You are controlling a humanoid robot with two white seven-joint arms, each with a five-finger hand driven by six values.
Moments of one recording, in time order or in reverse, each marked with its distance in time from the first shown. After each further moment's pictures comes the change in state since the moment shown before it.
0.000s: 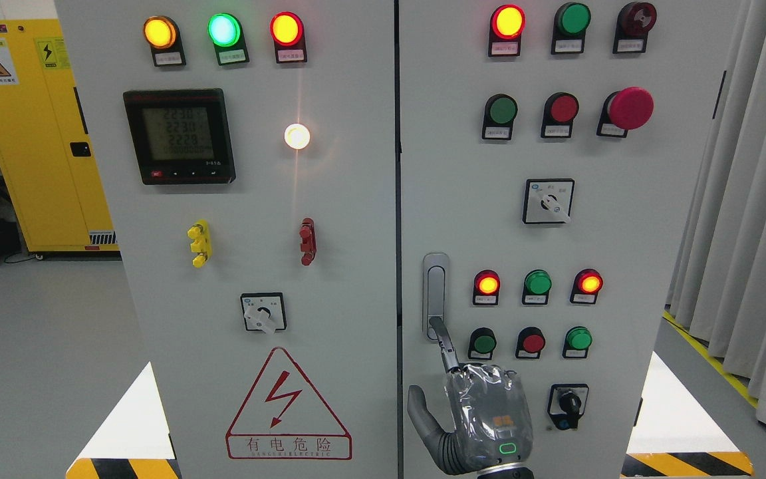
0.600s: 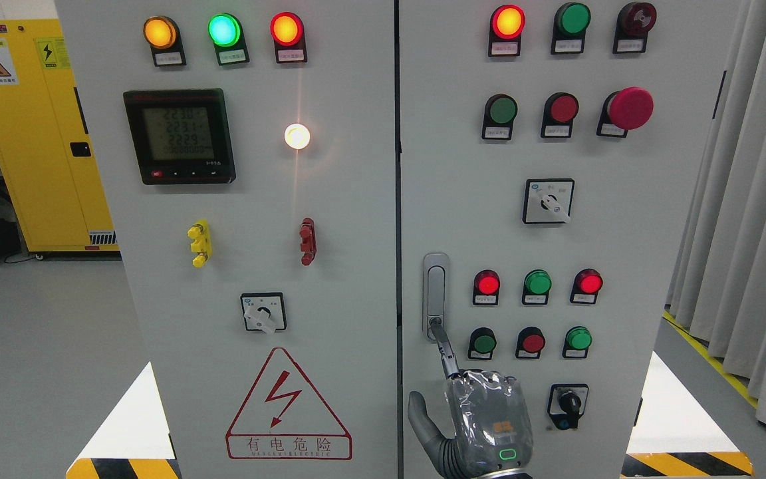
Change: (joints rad) left arm 0.000 0.000 0.000 0.000 0.000 0.000 0.000; right arm 0.011 -0.001 0.000 0.004 0.001 0.000 0.002
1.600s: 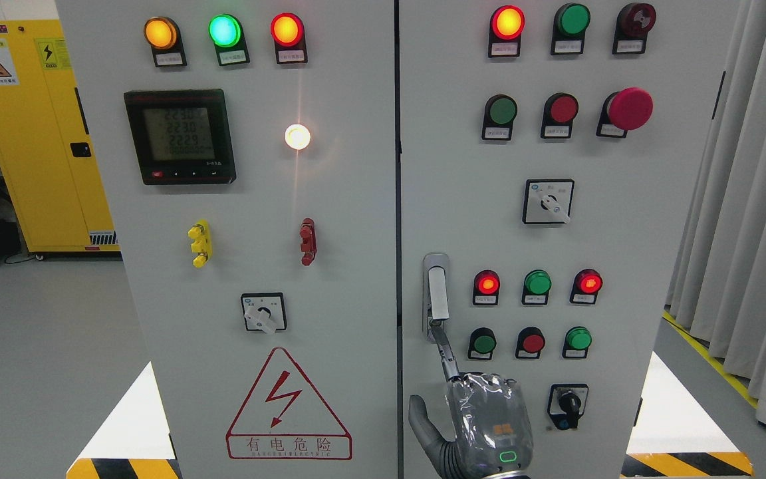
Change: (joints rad) left arm 0.000 0.000 0.000 0.000 0.000 0.000 0.000; right arm 0.004 -0.004 -0.001 0.008 0.001 0.000 0.000
